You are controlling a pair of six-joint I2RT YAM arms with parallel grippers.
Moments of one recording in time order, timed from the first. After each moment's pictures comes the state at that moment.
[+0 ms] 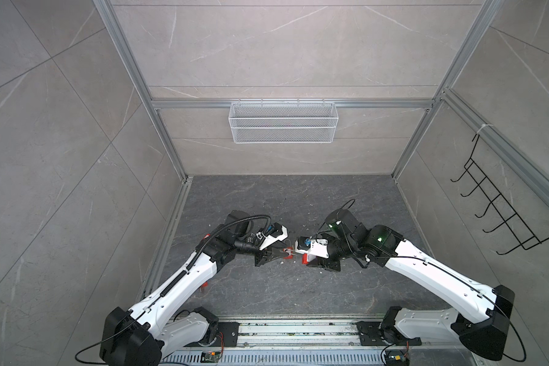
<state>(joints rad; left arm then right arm) -0.57 1.11 0.87 -0.45 0.85 0.54 0.83 1.25 1.21 -0.91 -0.31 -0.63</state>
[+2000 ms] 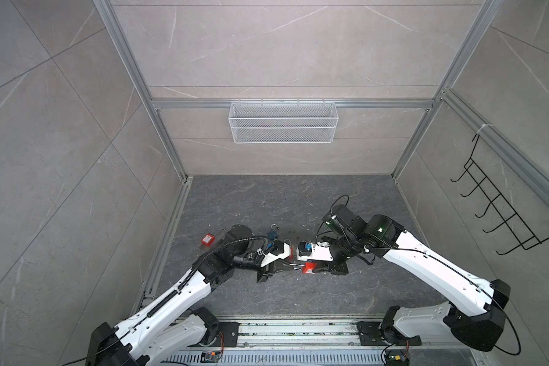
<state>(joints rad) -0.72 0.95 0.73 -0.29 0.87 0.41 0.85 1.33 1.41 -1.22 -0.42 -0.71</state>
